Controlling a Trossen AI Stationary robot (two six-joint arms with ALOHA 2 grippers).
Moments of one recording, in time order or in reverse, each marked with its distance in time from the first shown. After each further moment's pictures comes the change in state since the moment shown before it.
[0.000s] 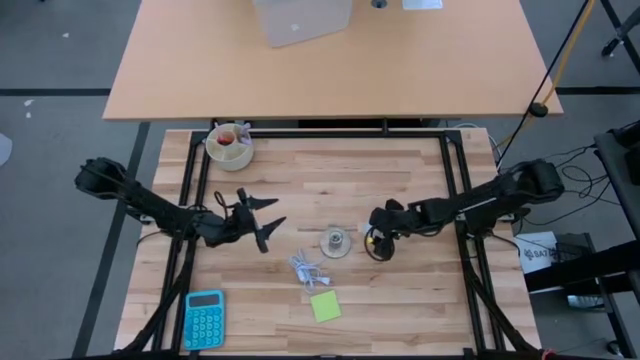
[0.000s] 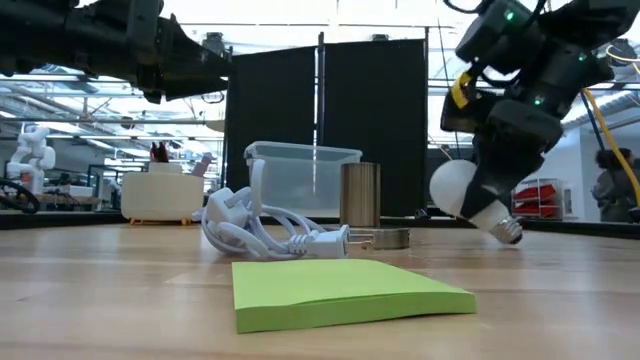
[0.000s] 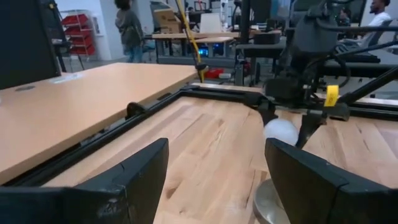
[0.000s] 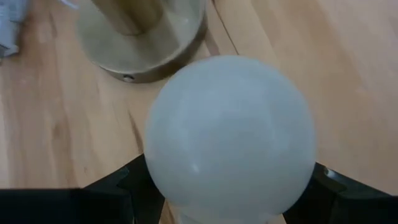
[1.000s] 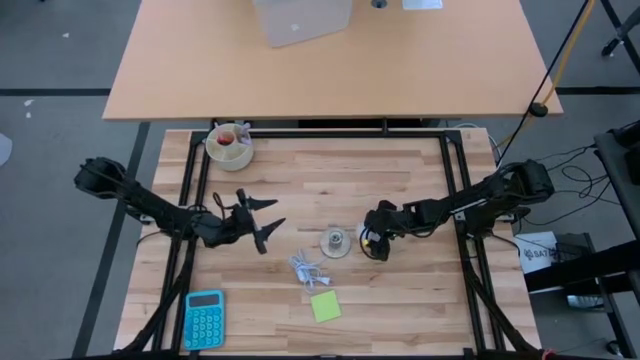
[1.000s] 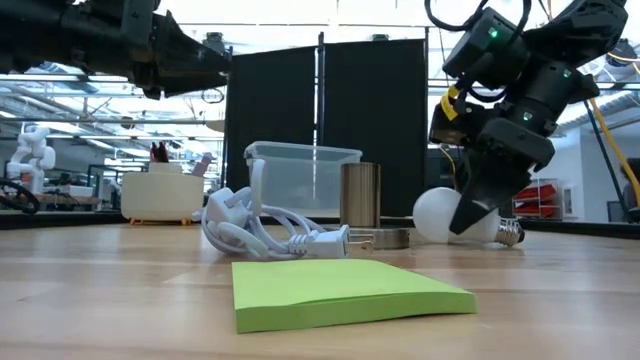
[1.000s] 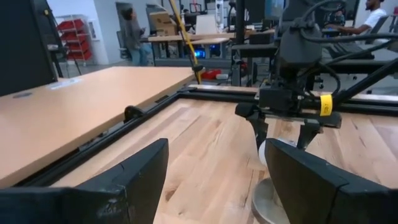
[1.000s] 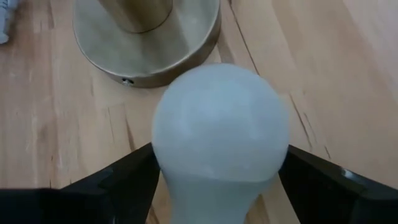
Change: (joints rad) left arm -0.014 -0.008 0.000 -0.003 0.003 0.031; right arm -0.028 0.101 0.001 0.115 -0.042 -0.091
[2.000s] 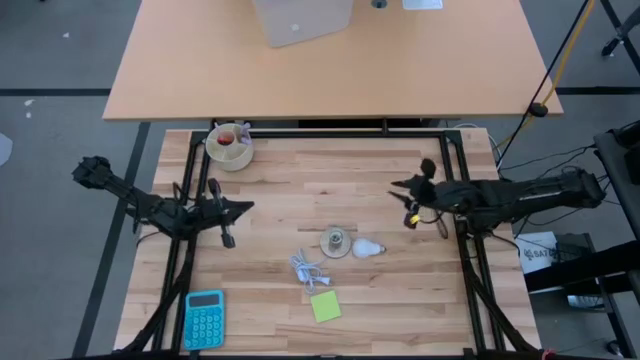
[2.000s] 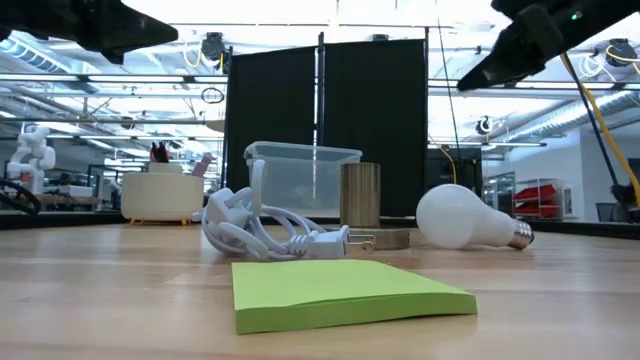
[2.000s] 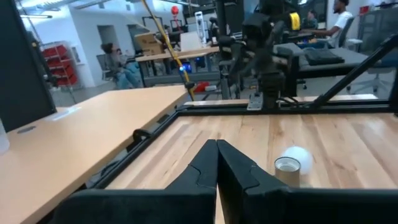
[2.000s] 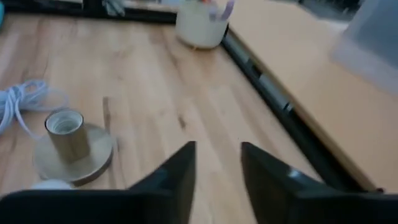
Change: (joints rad) left arm -0.122 -0.650 0.000 -0.601 -0.044 0.134; right arm 0.001 -0.738 -0.001 -0.265 0.423 -0.349
